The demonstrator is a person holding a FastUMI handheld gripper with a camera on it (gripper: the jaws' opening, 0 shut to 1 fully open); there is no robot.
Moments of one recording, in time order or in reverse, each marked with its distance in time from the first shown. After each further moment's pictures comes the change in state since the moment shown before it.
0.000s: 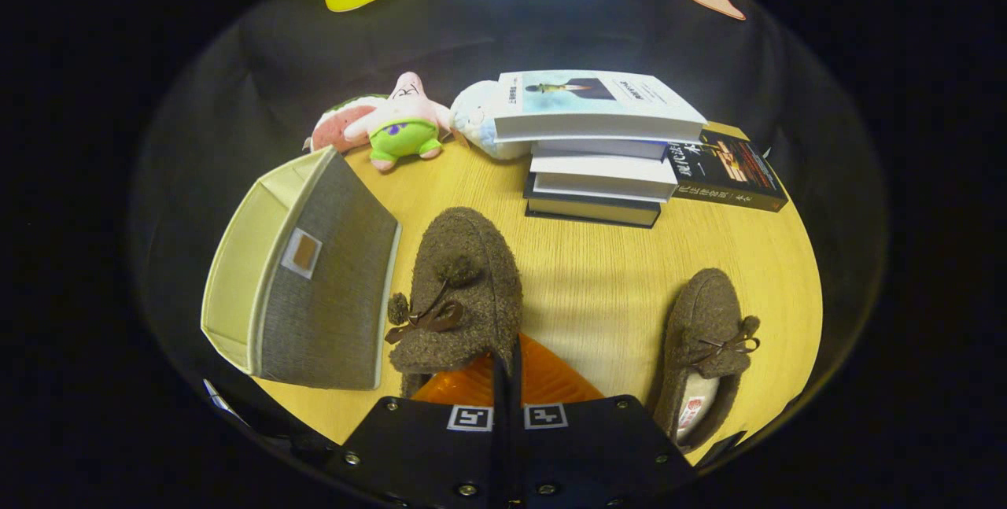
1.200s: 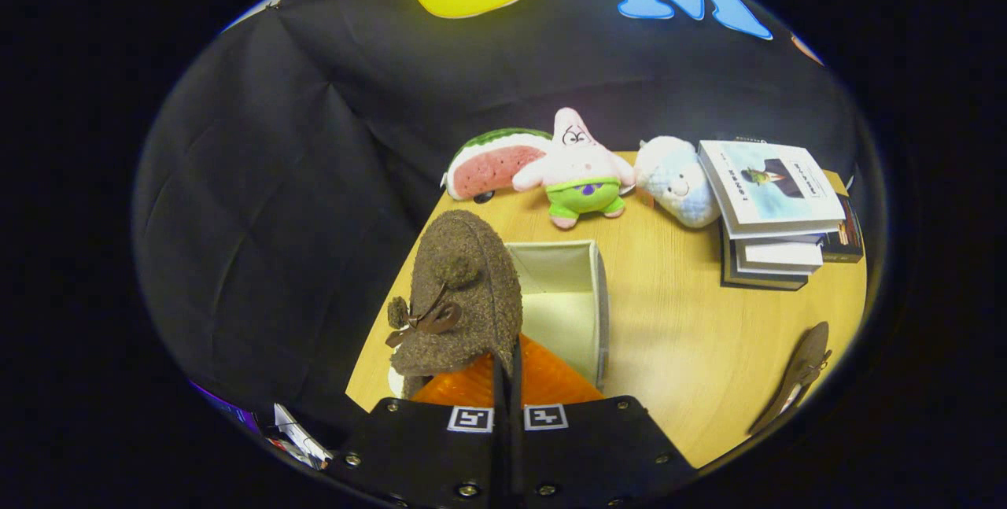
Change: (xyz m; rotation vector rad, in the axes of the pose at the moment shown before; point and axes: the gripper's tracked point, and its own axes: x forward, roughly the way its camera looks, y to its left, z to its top) arm 0.002 0.220 0.063 -0.021 0.040 0.269
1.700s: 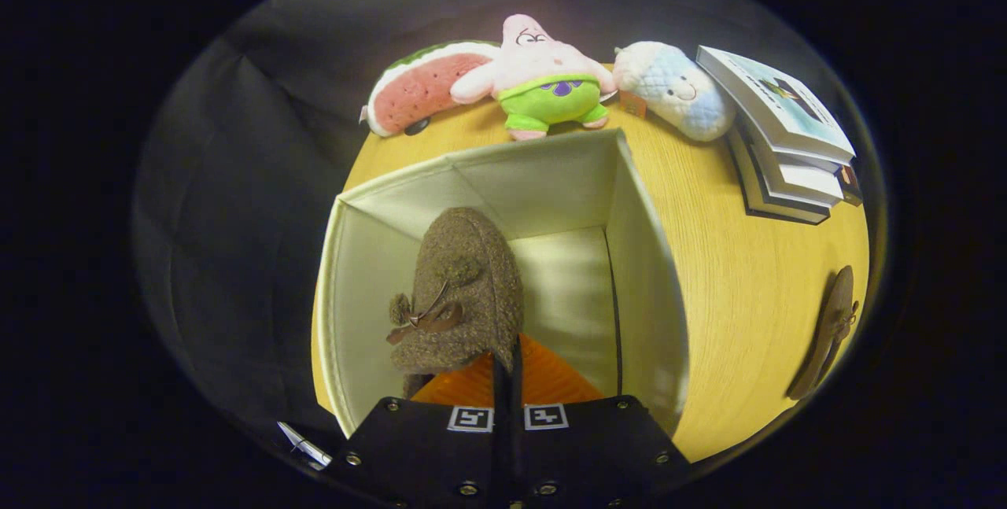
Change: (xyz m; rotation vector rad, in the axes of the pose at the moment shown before) arm 0.107 -0.017 -0.051 0.114 0.218 -0.191
